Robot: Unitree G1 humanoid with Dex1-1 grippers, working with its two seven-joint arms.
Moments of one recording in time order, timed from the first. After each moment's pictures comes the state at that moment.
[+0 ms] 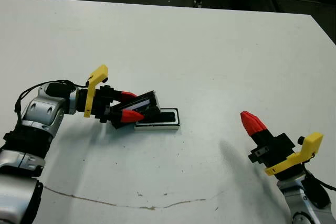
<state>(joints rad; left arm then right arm) -0.61 0.59 -0.18 0.48 -0.31 0.27 -1.46 0.25 -0.28 -0.13 -0.26 0.50 -0.02 0.58</state>
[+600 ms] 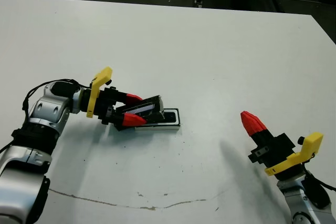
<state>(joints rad) -0.63 0.54 -0.22 0.49 -0.26 0.20 -1.46 0.26 -0.28 -0.13 -0.26 0.50 -0.02 0.58</state>
